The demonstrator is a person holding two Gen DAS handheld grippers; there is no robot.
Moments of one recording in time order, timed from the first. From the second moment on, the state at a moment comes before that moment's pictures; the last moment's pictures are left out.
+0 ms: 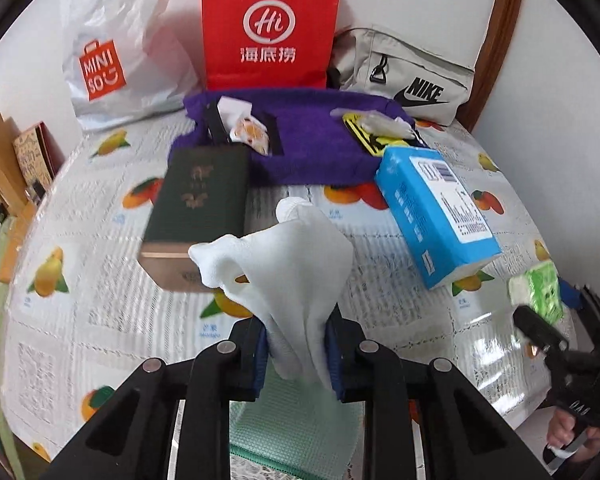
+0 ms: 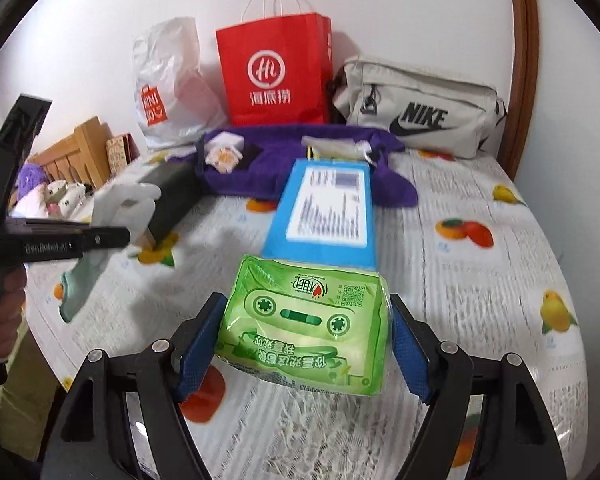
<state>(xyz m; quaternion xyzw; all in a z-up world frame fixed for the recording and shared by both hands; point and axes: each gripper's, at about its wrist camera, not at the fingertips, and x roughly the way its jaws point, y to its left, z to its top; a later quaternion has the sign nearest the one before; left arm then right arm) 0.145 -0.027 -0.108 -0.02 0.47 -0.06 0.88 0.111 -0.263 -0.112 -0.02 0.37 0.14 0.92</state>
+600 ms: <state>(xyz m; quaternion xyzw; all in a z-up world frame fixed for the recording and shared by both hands) 0.182 -0.003 -0.062 -0.05 0.44 -0.06 0.90 0.174 -0.243 -0.052 0.00 0.34 0.16 0.93</state>
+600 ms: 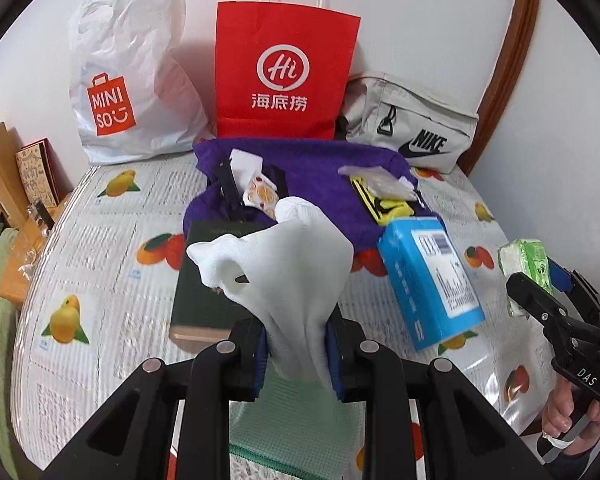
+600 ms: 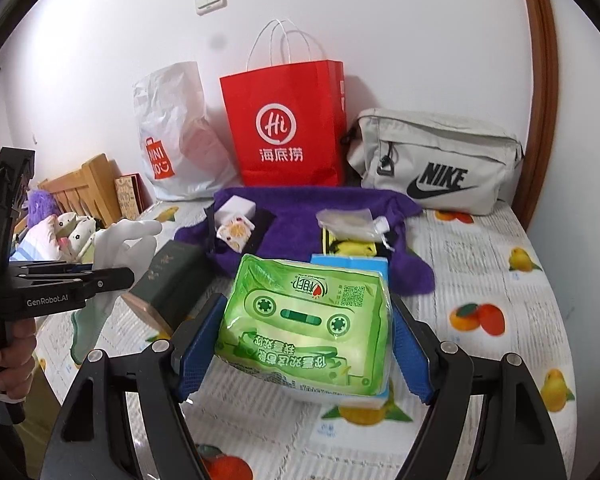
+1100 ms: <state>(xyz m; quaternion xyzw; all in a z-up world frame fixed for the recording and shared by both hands) 0.220 0.009 -0.047 -0.05 0.43 -0.06 0.90 0.218 -0.232 -0.037 0.01 0.33 0.17 0.93</state>
